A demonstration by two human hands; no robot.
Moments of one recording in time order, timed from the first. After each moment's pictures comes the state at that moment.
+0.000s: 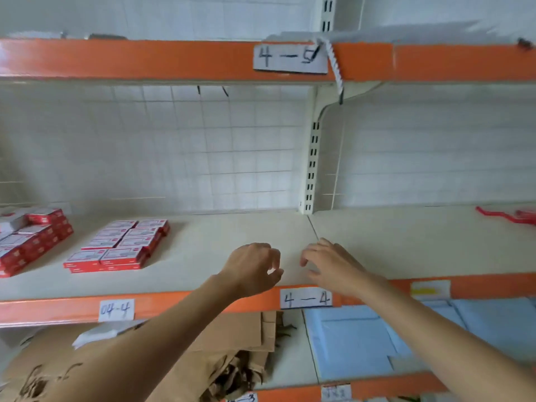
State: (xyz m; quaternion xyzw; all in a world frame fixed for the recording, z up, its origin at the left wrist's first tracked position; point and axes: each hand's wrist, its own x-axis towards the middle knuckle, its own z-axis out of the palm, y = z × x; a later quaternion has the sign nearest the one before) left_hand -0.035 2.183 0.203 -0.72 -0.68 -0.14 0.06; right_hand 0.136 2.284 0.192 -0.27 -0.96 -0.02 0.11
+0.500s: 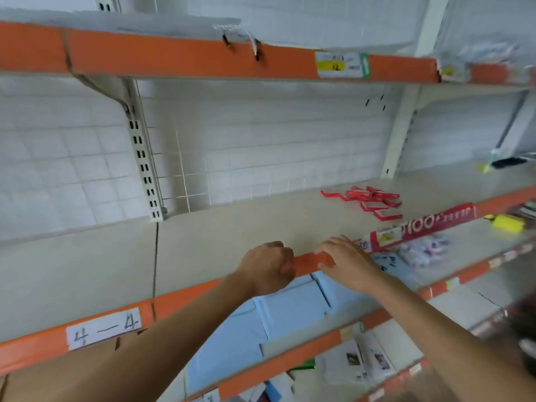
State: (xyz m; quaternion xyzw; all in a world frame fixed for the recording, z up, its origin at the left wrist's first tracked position) left_hand 0.272 2.327 0.201 -0.81 -0.56 -0.15 -0.03; right_hand 0.467 2.365 0.193 -0.49 -0.86 0.02 0.14
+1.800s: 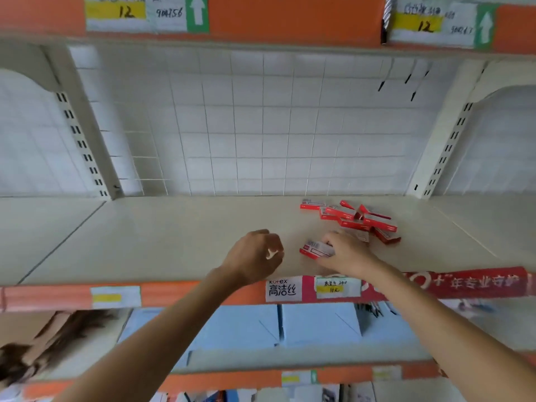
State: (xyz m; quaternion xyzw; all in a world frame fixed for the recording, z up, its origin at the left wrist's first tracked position) left_hand 0.440 2.483 0.187 -0.69 -0.68 -0.25 -0.06; right_hand 0.623 2.594 0.186 -0.42 -0.90 0.13 0.06
